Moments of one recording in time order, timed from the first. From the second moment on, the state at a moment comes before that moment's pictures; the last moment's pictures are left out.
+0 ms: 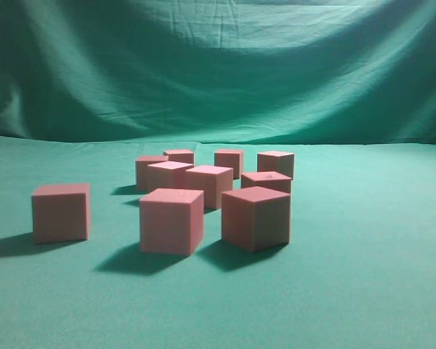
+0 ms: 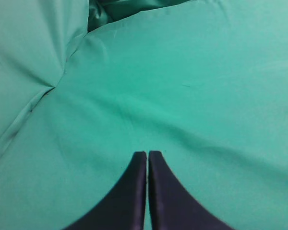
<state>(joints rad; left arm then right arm) 0.07 -0.02 0.02 0.41 0.37 -0.08 0.95 0.78 -1.15 0.09 1.20 -0.10</state>
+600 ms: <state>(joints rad) 0.07 -0.02 0.02 0.41 0.37 -0.08 0.95 0.31 -0.82 0.16 1.15 -0.15</state>
